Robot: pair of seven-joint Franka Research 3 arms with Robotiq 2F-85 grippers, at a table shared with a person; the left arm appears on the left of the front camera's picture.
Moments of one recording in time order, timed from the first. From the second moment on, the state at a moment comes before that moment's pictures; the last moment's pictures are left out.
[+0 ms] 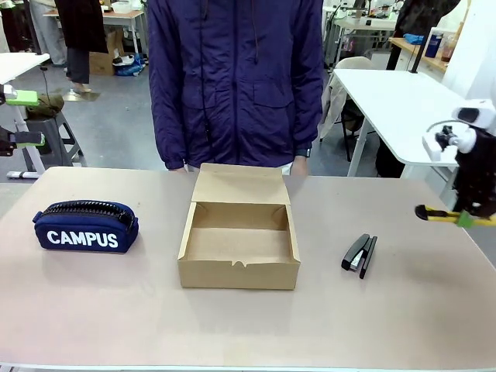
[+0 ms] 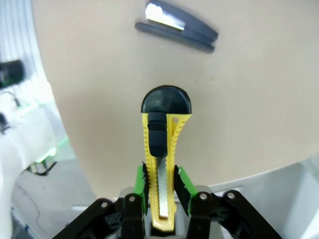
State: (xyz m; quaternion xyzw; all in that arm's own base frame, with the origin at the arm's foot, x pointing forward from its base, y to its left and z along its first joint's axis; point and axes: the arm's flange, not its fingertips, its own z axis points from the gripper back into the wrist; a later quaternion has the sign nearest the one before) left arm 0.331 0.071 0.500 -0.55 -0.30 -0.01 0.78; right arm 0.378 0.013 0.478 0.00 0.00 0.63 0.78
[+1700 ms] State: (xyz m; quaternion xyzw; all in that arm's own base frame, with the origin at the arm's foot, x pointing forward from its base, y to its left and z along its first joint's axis) left arm 0.332 0.071 0.500 -0.55 -0.30 -0.01 0.78; right arm 0.435 0.392 0.368 0.05 0.01 0.71 0.70
